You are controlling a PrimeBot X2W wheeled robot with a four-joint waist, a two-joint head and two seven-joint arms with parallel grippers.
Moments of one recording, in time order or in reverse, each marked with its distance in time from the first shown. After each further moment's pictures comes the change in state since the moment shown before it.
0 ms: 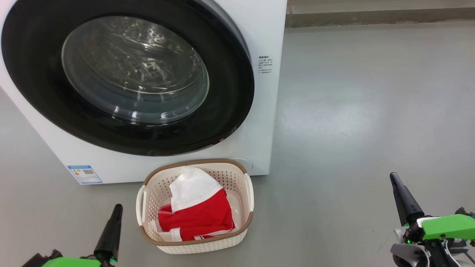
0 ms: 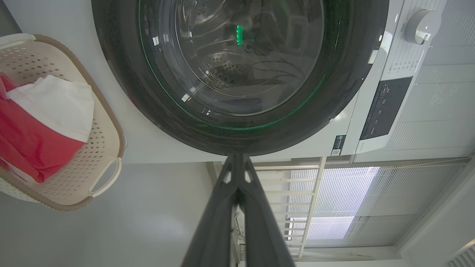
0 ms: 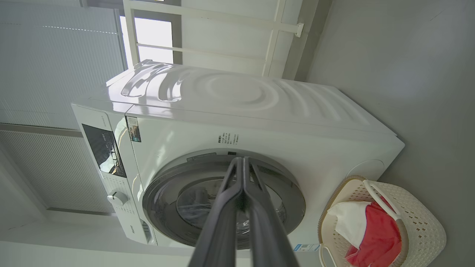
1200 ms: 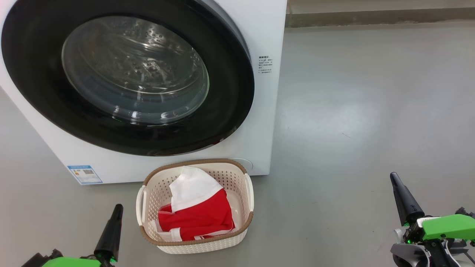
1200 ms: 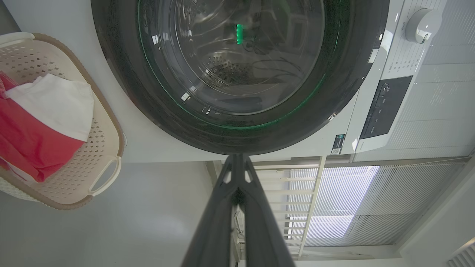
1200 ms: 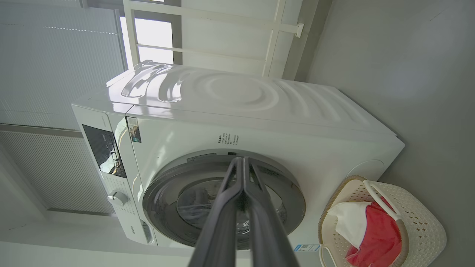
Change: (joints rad) left arm 0.000 -0.001 0.002 0.000 0.000 0.000 0.007; right arm 0.000 0.001 -0.002 0.000 0.000 0.000 0.000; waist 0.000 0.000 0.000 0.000
